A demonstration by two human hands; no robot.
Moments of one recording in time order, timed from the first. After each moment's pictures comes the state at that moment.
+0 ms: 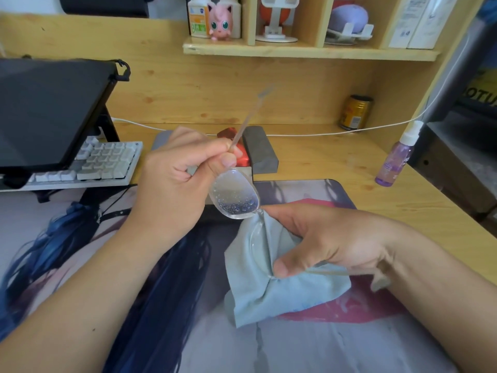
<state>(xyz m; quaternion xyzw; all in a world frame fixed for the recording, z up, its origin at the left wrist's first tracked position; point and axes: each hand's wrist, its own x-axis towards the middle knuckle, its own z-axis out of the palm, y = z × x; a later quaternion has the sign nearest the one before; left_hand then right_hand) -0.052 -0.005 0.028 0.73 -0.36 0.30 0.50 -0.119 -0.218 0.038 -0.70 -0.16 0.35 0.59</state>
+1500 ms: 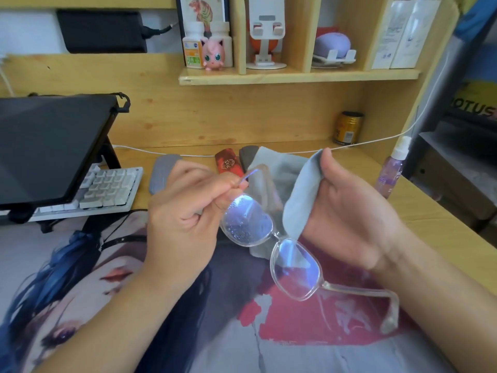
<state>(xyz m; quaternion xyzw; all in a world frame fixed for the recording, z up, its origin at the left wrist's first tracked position) -0.066 -0.019 0.024 0.68 -0.39 0.38 0.49 -0.095 -0.231 0.047 -0.42 -0.06 0.17 0.89</state>
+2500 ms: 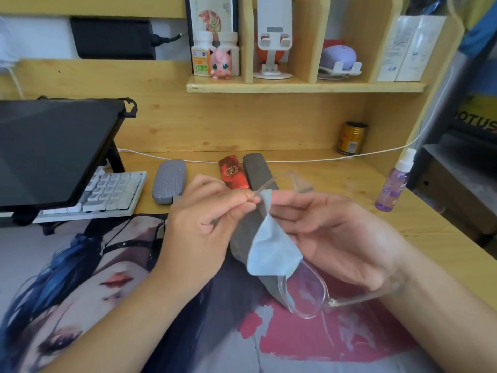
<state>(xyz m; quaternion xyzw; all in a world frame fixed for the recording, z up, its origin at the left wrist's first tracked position) -0.056 -0.025 0.016 0.73 -0.37 0.36 0.45 -0.101 -0.227 0.043 -0.49 -0.13 0.19 0.84</state>
